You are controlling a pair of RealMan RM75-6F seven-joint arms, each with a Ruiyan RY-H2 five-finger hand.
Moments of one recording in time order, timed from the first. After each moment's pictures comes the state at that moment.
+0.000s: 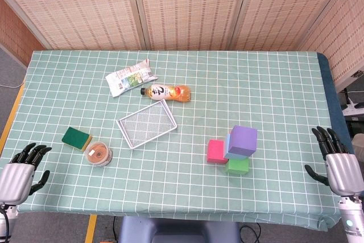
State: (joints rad) left arm -0.11 -1.14 -0.01 -1.58 1.58 1.51 0.18; right arm 0.07 -1.12 0.07 -1.61 -1.52 1.51 -0.07
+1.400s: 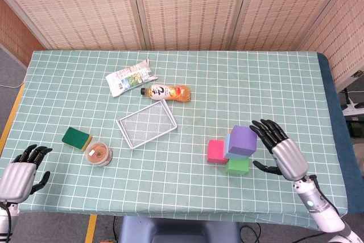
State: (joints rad) left arm -0.12 -1.13 -0.01 -1.61 1.51 1.43 0.20; right arm 0.31 -1.29 0.07 -1.46 -1.78 1.45 0.18
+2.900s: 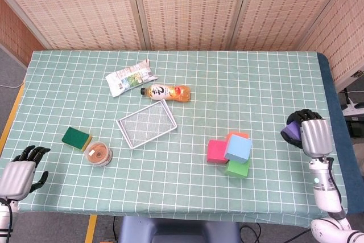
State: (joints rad) left arm -0.14 -1.12 -0.02 -1.63 1.42 1.36 0.23; right arm 0.31 -1.42 0.21 -1.20 -1.45 1.44 0.04
